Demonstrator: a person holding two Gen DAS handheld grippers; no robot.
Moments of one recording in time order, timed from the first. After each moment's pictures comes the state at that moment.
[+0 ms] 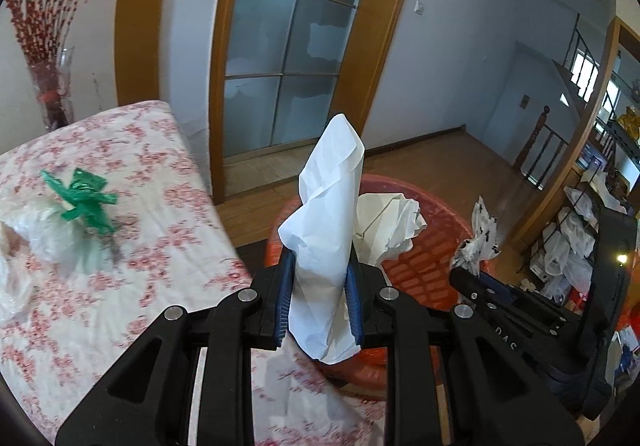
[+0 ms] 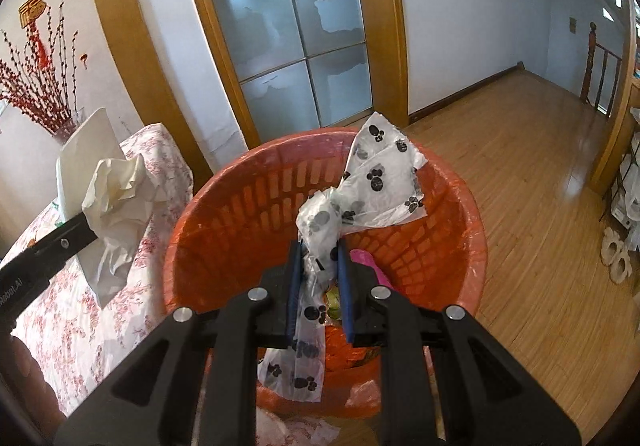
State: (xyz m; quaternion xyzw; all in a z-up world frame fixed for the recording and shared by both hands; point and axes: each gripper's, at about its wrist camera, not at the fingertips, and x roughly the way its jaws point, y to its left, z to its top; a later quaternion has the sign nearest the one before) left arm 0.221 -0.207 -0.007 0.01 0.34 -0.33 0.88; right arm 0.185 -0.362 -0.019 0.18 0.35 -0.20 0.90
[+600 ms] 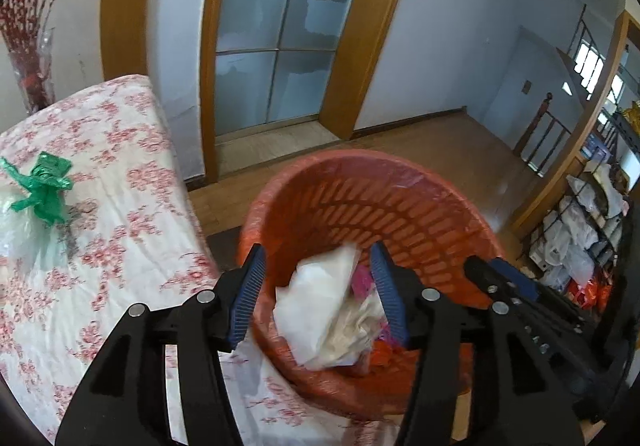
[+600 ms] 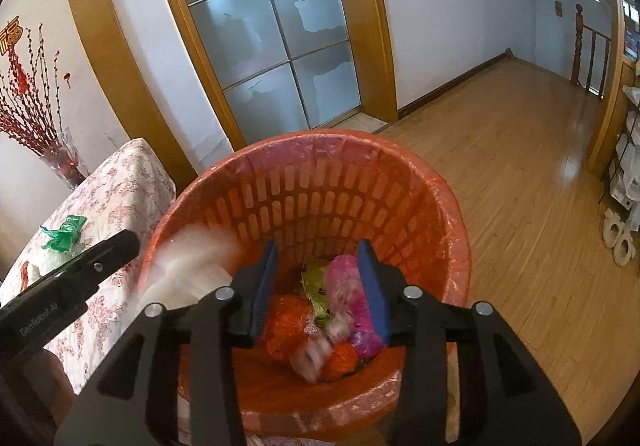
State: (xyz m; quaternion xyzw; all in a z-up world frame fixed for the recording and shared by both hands) left arm 0.235 -0.231 -0.032 0.02 0.38 -0.32 0.87; right arm 0.184 -0.386 -0.033 0.21 0.34 -0.21 0.89
